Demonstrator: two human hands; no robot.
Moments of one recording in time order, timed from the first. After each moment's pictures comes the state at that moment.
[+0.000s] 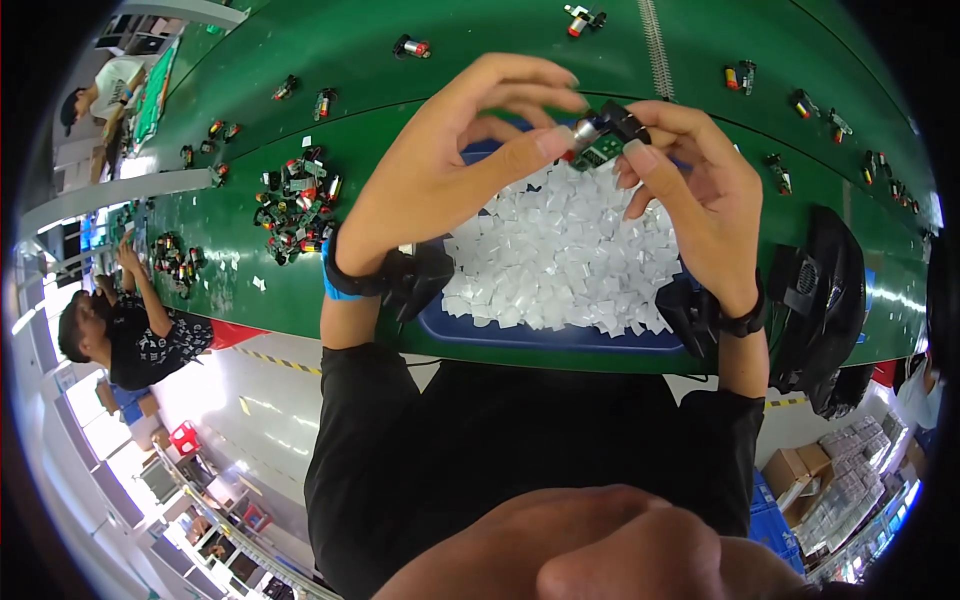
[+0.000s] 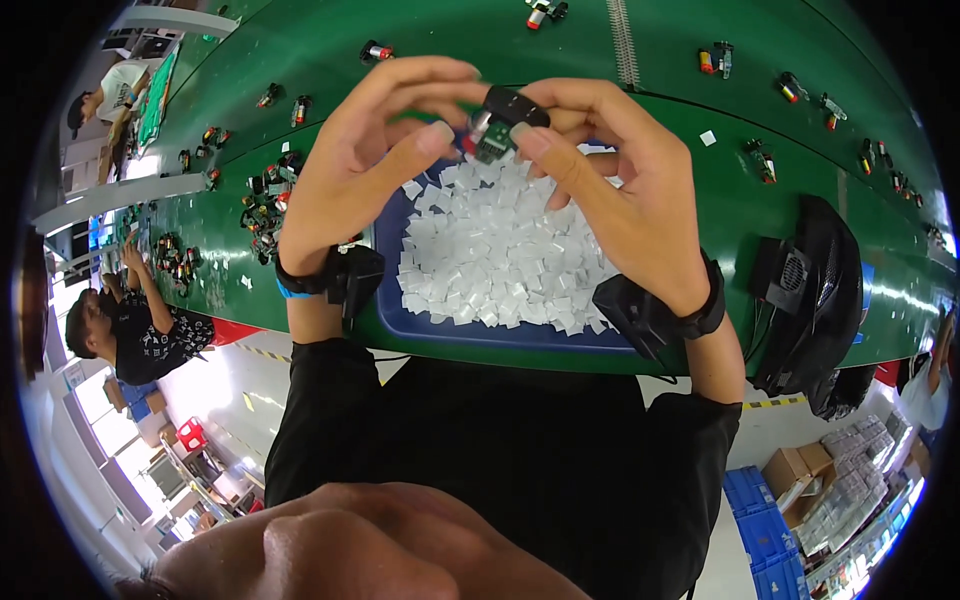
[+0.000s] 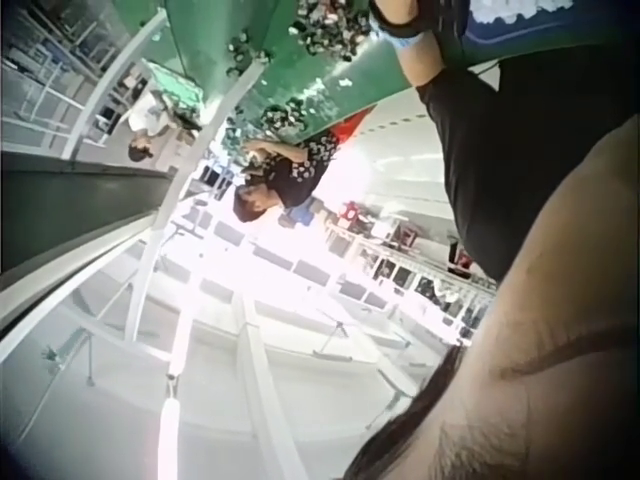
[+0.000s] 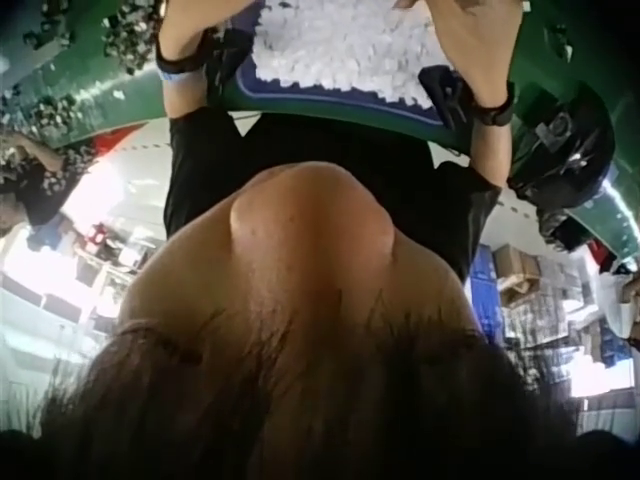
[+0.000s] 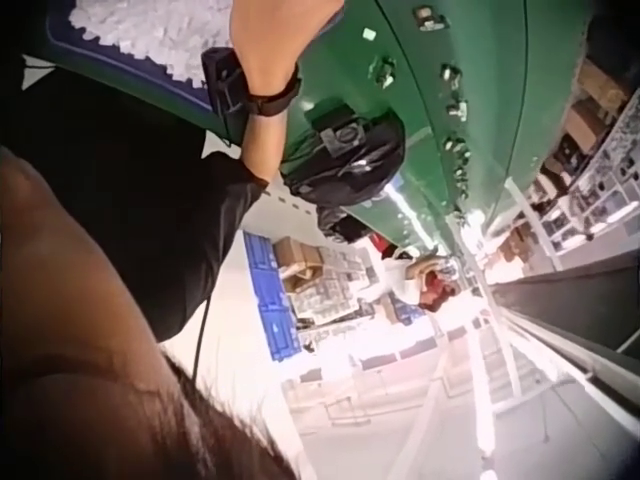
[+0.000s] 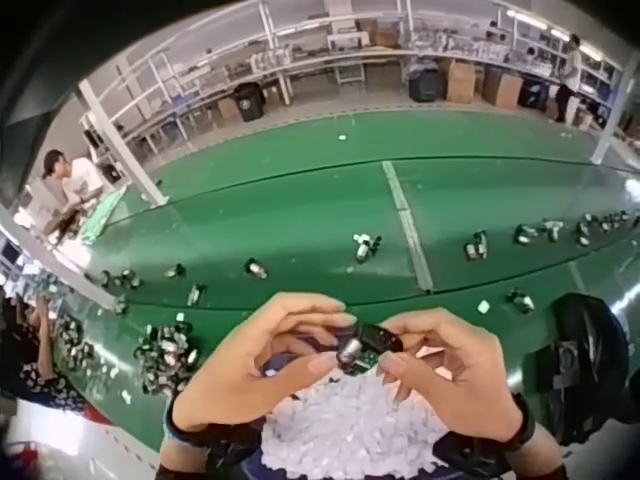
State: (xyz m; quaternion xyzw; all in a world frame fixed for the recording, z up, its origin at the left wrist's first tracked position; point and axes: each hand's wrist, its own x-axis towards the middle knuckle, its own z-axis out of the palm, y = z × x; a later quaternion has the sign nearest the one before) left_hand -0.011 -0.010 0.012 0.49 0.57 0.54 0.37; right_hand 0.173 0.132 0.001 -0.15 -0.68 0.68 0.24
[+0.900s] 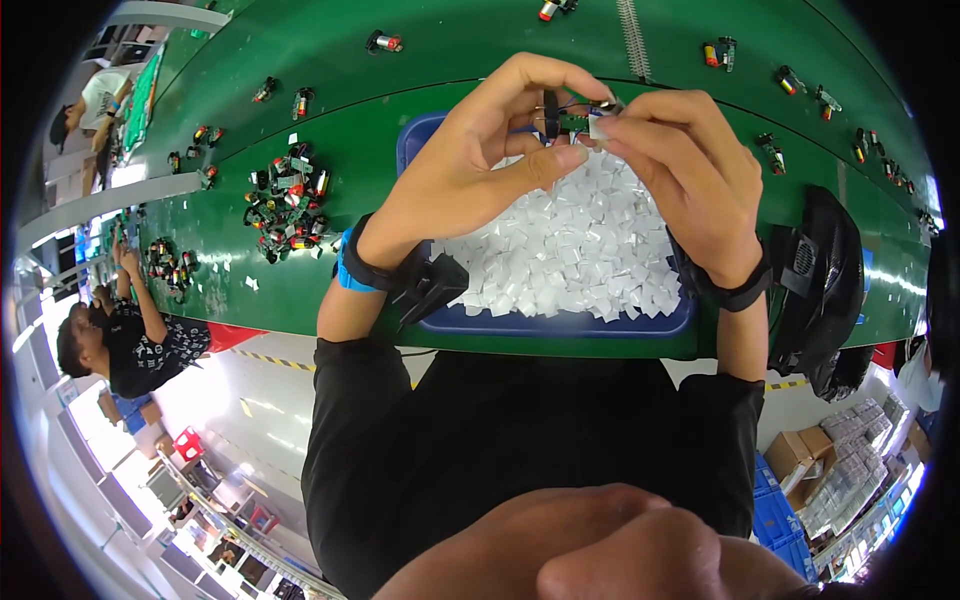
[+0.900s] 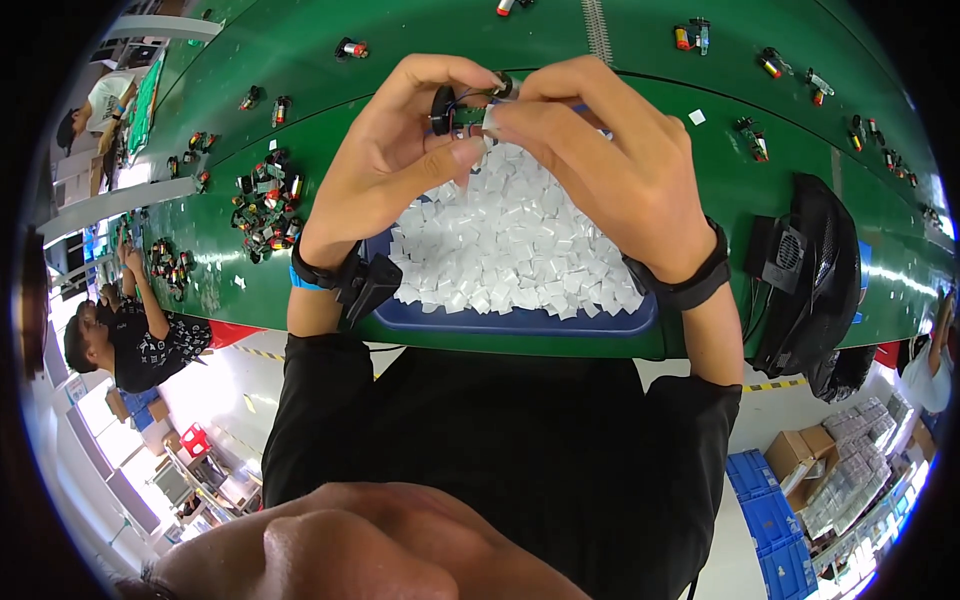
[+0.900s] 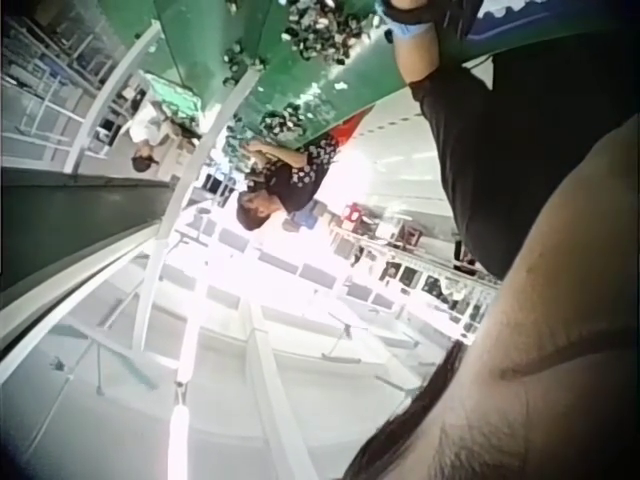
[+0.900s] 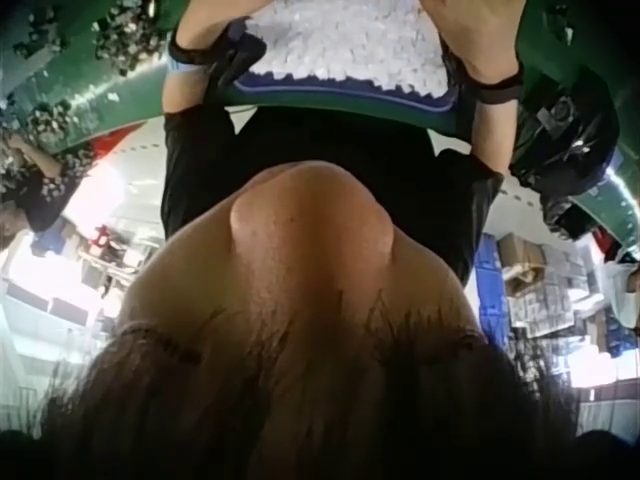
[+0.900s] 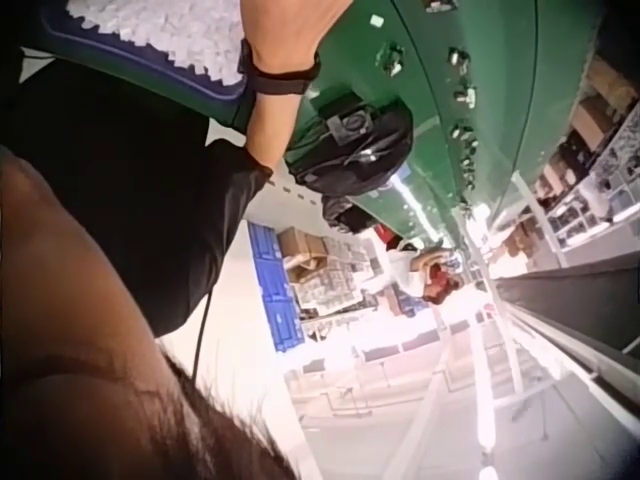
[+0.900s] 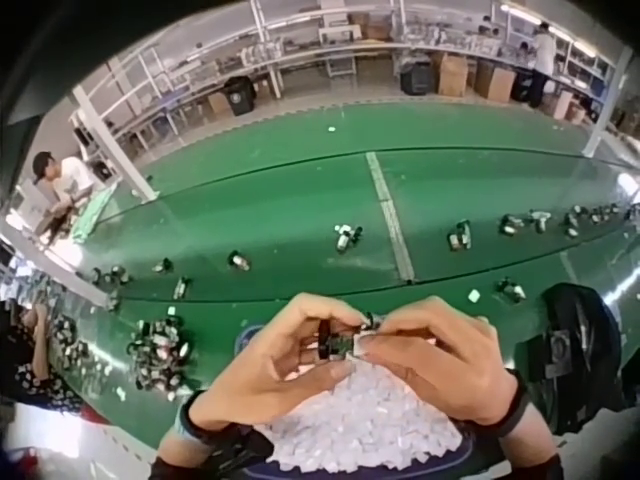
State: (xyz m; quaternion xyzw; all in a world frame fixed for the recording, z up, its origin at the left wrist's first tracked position) left_hand 0.011 0.001 -0.003 0.46 0.50 0.58 0.44; right_hand 0.170 0.149 -0.011 0.02 -0.89 0.23 0.40
